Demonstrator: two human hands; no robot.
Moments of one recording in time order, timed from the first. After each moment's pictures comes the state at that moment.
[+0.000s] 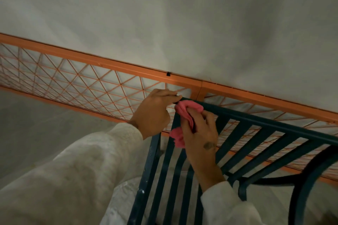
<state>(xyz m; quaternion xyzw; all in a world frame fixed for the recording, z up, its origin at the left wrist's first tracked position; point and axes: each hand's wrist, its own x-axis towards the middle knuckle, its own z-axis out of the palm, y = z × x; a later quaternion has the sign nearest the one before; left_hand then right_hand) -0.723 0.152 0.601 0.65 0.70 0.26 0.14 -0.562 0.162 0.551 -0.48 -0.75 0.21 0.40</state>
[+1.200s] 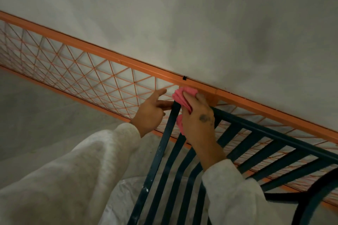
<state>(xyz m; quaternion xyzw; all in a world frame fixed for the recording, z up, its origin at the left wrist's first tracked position) -0.752 0.125 0.596 0.31 0.71 0.45 0.44 -0.618 0.179 0.608 -0.48 -0.80 0.26 0.25</state>
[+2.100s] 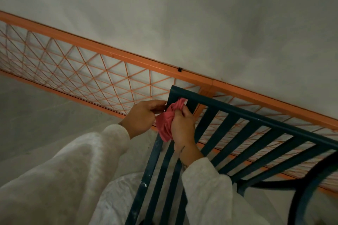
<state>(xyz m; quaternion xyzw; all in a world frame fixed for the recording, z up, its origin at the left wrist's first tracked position) -0.754 0.108 0.573 0.38 0.71 0.39 0.44 -0.642 0.150 0.565 -0.59 -0.45 0.61 0.27</state>
